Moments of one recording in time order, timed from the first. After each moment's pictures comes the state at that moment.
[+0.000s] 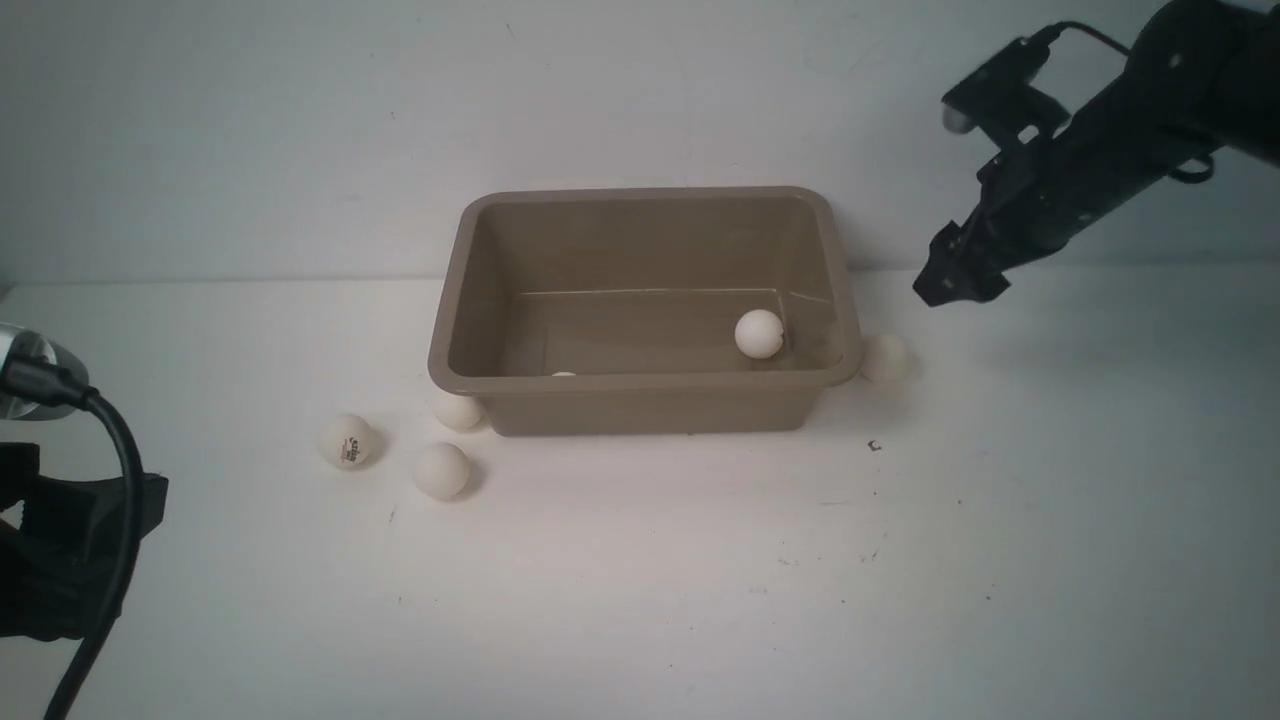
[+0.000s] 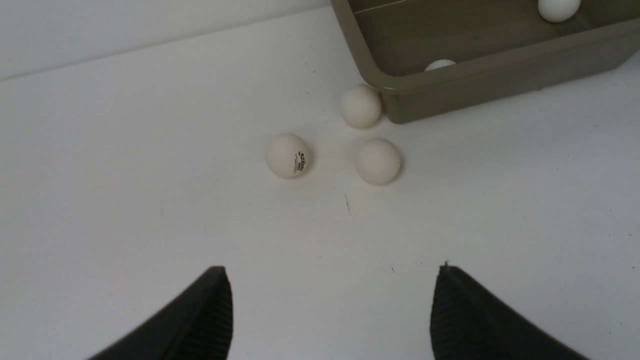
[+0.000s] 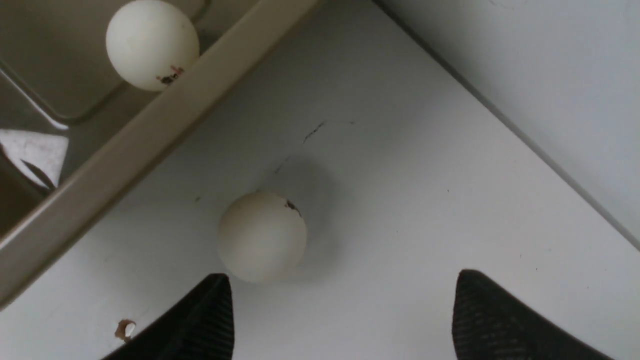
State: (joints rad) right arm 0.11 2.09 -1.77 0.31 0.90 -0.83; left arm 0.05 0.71 -0.65 -0.35 0.68 0.44
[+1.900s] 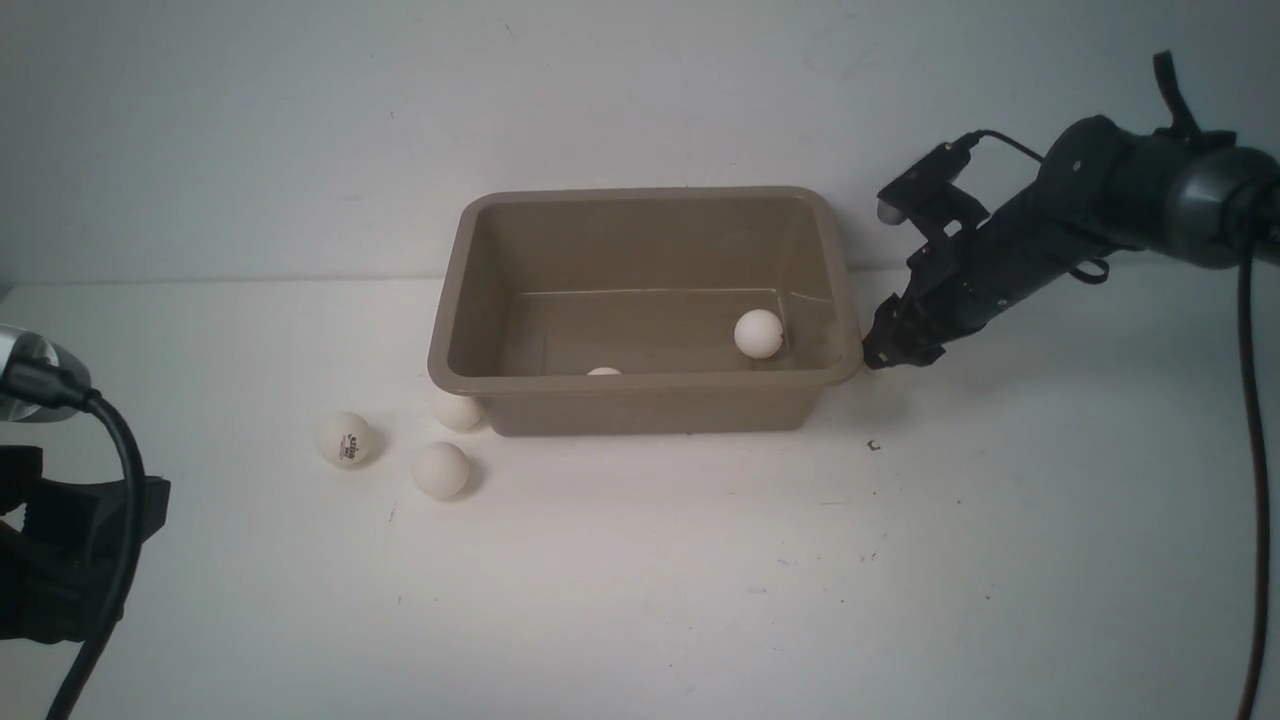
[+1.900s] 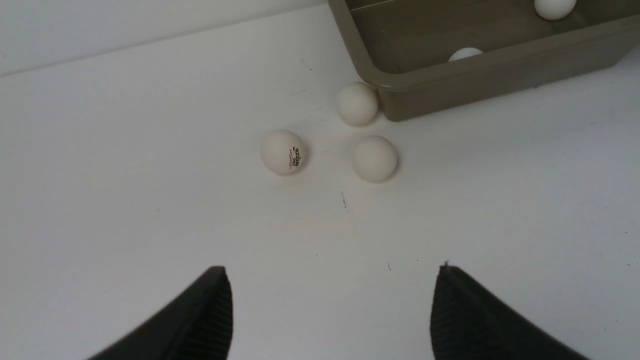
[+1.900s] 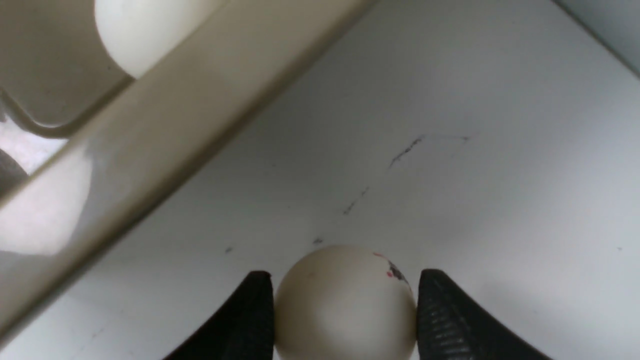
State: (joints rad) right arm 0.13 2.27 -1.78 0.47 0.82 -0.96; left arm 0.05 0.71 -0.65 -0.35 0.68 0.44
